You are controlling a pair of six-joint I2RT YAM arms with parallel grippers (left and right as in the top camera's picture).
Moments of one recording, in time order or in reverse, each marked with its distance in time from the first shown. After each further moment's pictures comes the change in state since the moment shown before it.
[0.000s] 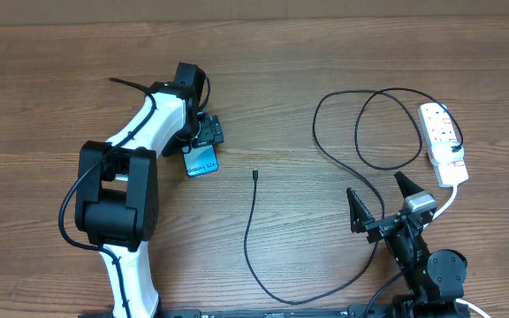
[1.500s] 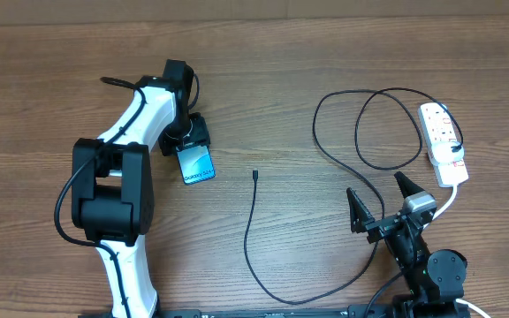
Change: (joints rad) left arm 0.044 0.016 0.060 -0.121 0.069 0.019; right arm 0.000 0.000 0.000 0.000 0.000 0.000
